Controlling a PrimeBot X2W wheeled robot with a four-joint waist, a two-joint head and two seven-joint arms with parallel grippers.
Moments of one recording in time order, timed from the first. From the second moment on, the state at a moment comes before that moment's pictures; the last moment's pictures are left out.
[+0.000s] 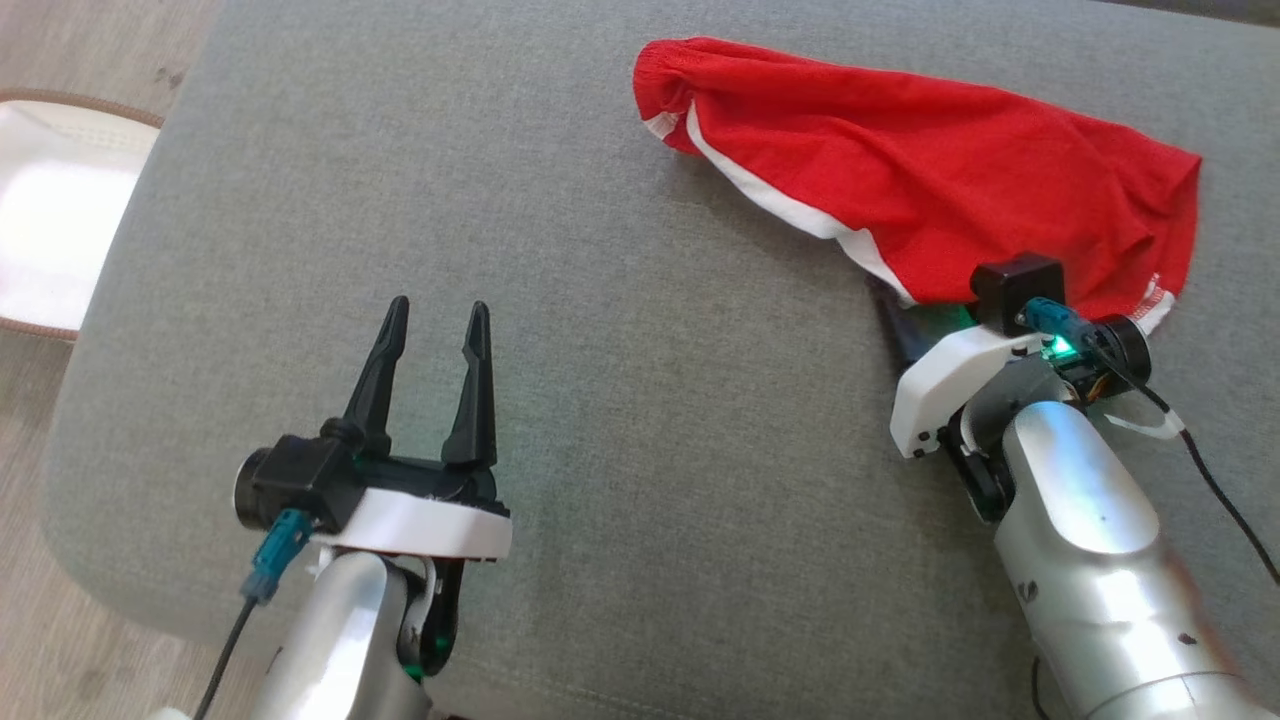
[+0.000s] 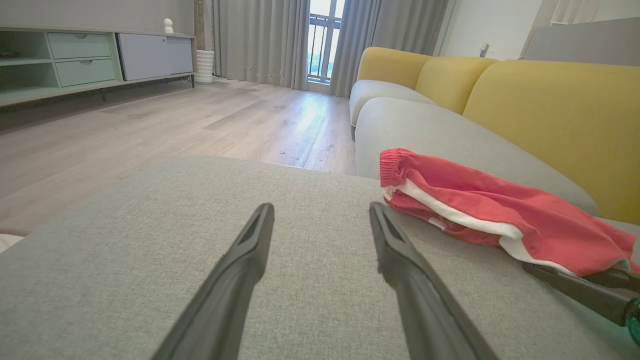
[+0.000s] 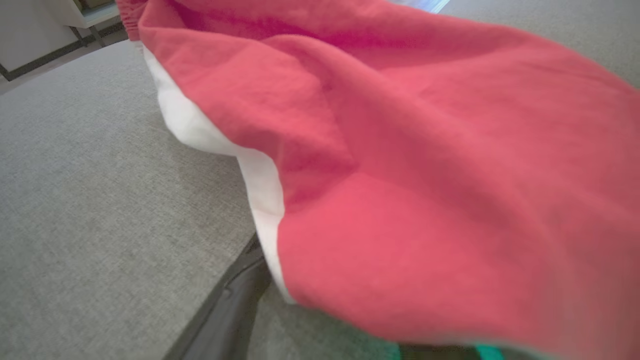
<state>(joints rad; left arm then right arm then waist) -0.27 0.04 -0.26 0.28 -0.30 -0.07 -0.26 -0.57 -0.06 0.16 0.77 0.00 0.13 -0.05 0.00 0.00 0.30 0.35</state>
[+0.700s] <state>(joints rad) -0.22 0.04 -0.23 0.30 -0.27 -0.07 -0.26 -0.44 -0.06 0.14 0.66 -0.04 0.13 -0.06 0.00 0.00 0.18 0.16</state>
